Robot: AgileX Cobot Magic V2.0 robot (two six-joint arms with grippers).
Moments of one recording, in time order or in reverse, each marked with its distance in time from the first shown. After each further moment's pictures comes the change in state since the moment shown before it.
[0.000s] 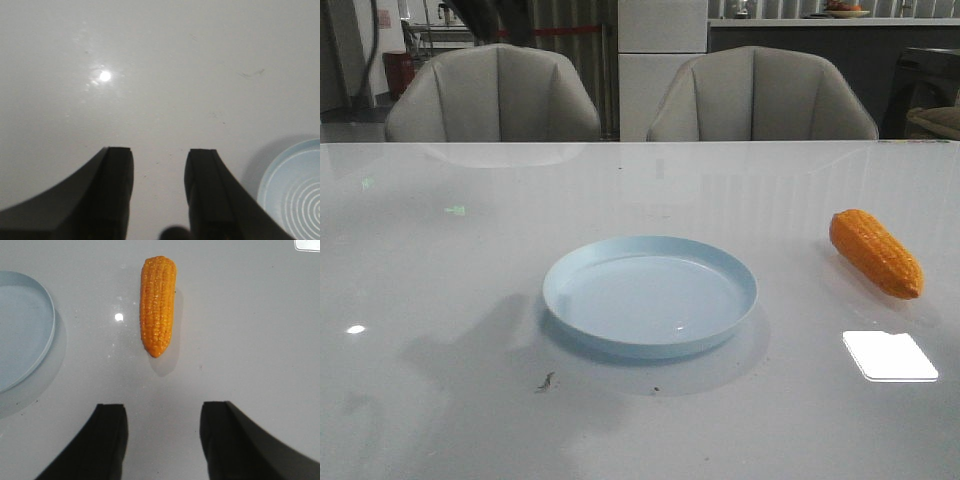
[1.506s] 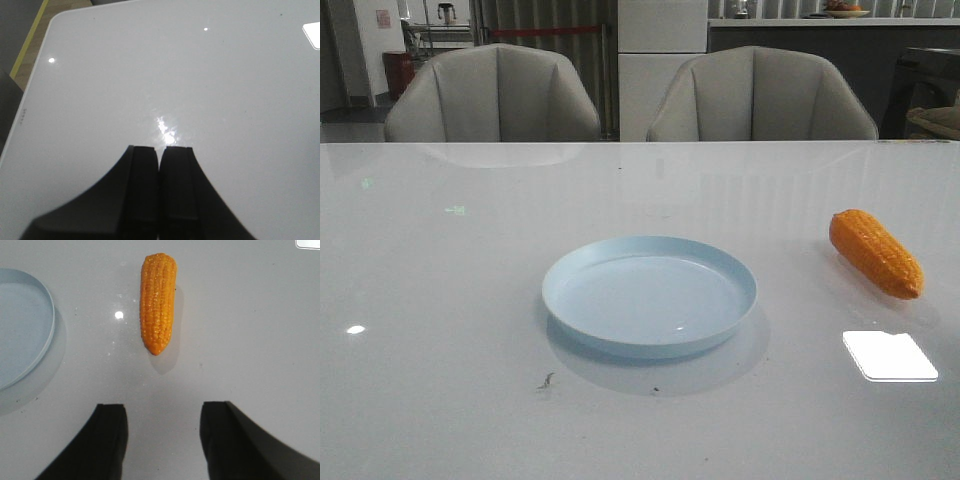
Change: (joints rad) left arm 0.314 -1.199 1.484 0.009 -0.686 0.000; right arm 0.000 0.000 0.000 0.000 0.009 0.000
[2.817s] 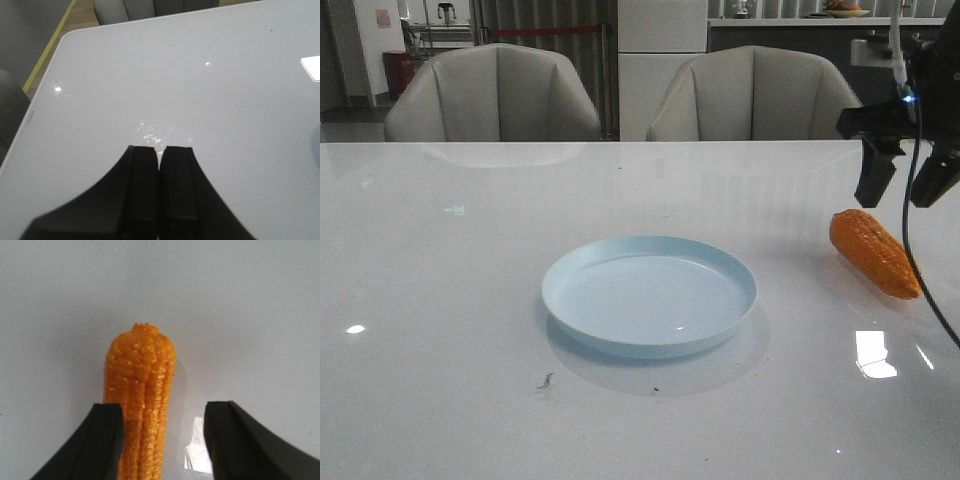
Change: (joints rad) left arm 0.000 -0.251 0.184 -0.011 -0.053 0.000; right arm 0.000 1.006 -0.878 -0.038 0.303 0.000
